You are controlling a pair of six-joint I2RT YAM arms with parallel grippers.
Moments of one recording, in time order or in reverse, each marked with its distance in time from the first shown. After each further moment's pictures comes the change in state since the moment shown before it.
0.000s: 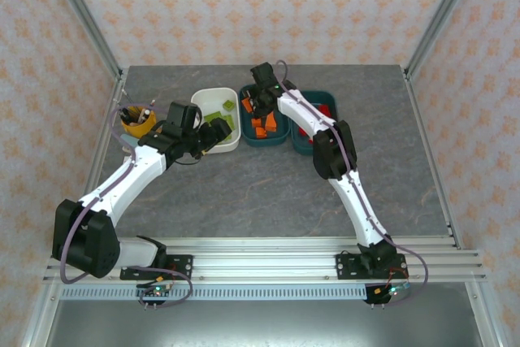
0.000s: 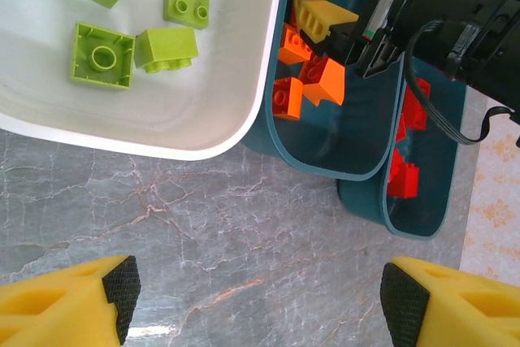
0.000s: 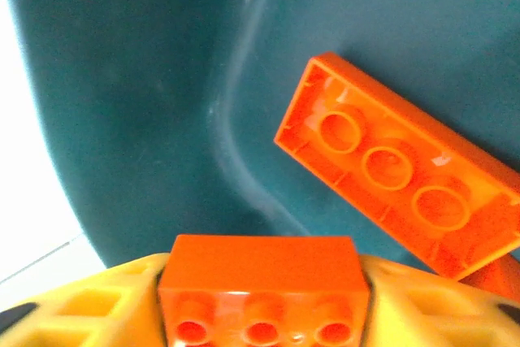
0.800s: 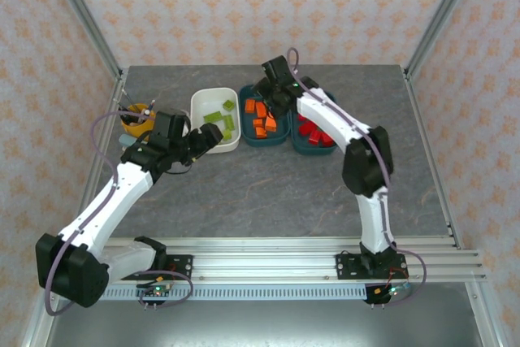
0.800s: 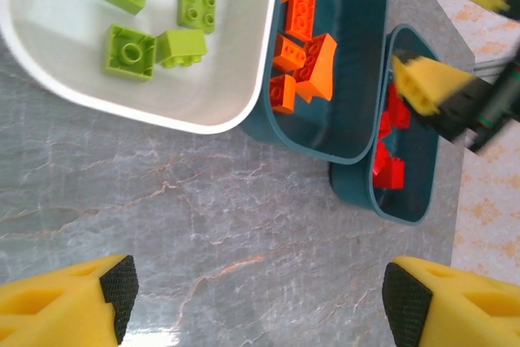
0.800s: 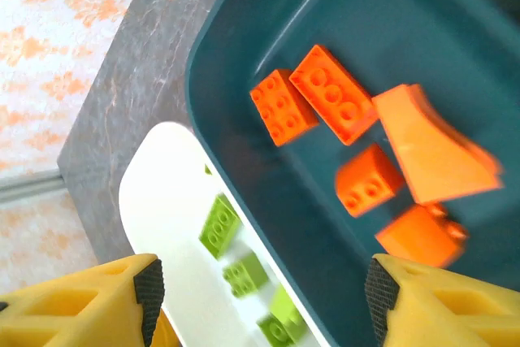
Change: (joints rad) left arm 0.000 -0.206 -0.048 -0.122 -0.051 0.000; right arm 0.024 -0.536 -0.506 0.002 0.132 -0.298
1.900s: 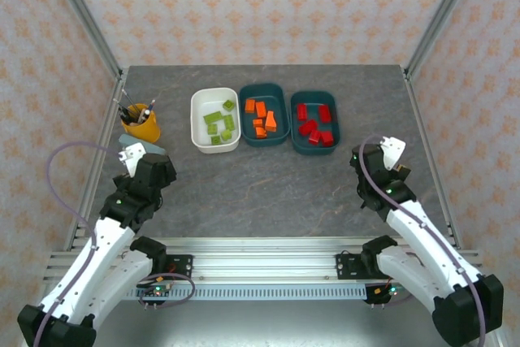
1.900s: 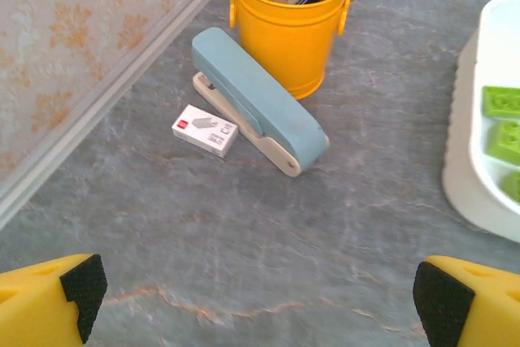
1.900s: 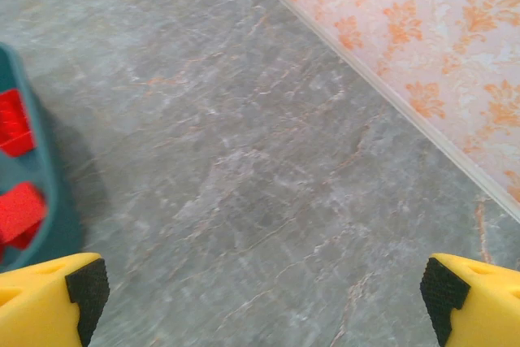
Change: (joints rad) left arm 0.002 -0.428 -0.344 -0.119 -0.852 0.372; right arm -0.223 -1.221 -1.311 0.176 0.736 -0.699
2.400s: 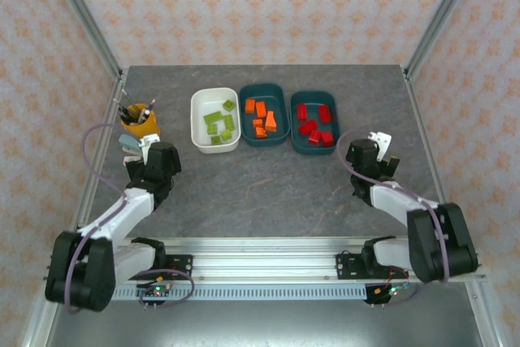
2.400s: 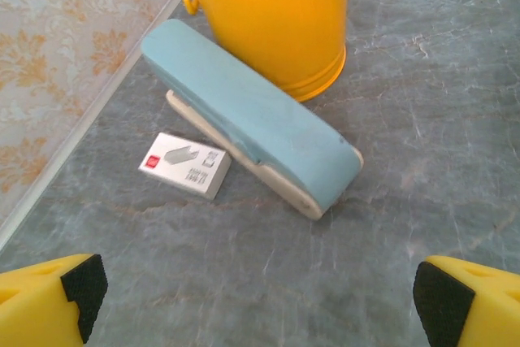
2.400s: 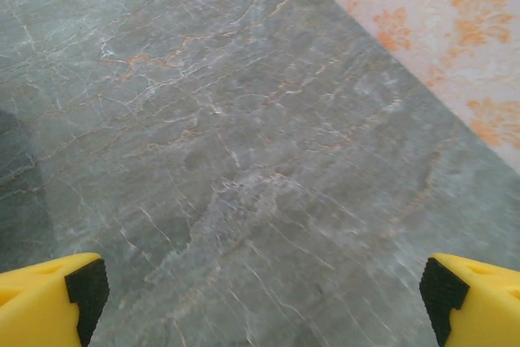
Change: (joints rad) left arm 0.188 0.453 -0.153 0.684 0.093 0.280; right arm -0.177 0.477 -0.141 0.734 -0.152 -0.251
